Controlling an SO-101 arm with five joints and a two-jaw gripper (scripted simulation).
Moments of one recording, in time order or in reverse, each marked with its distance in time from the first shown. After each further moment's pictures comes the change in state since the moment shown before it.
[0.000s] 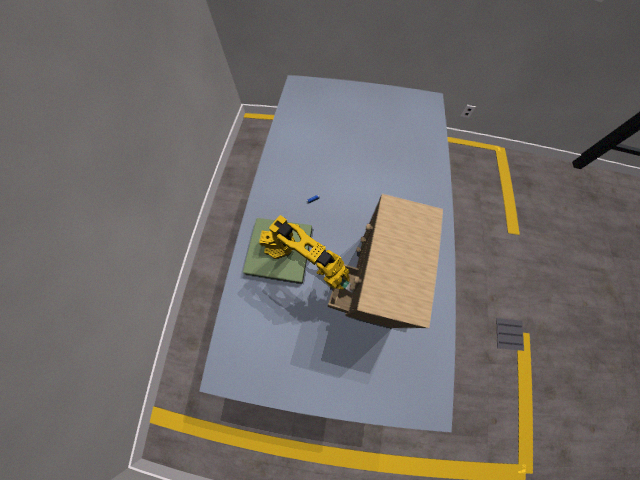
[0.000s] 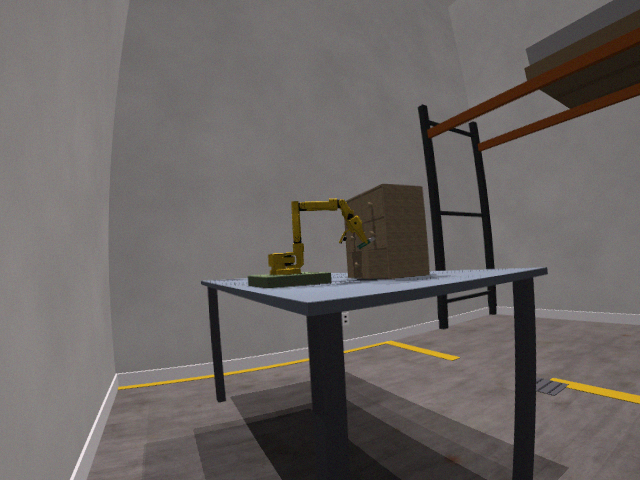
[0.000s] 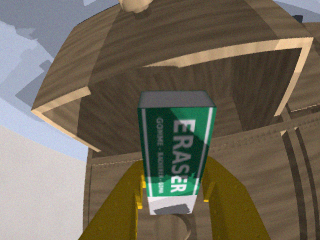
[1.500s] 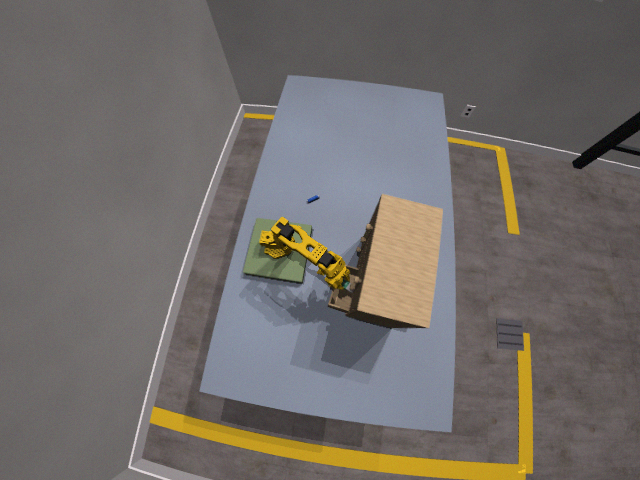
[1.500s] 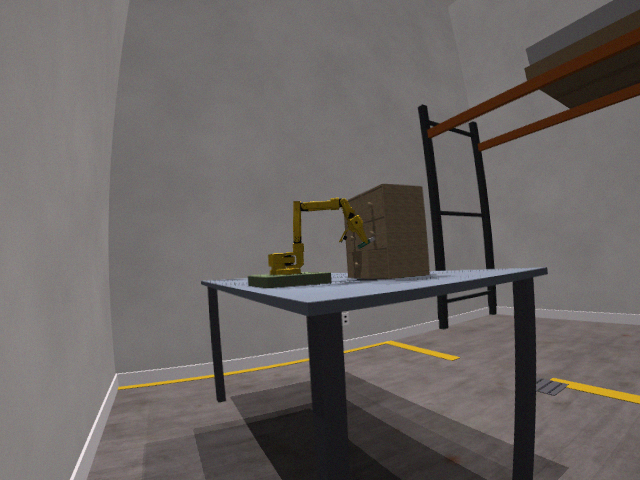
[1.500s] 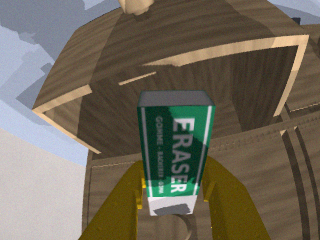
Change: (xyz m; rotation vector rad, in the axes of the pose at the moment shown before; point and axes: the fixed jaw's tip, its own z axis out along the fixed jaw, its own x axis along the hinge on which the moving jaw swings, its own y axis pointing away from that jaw) arm 0.001 0.000 0.000 0.000 -0.038 -0.001
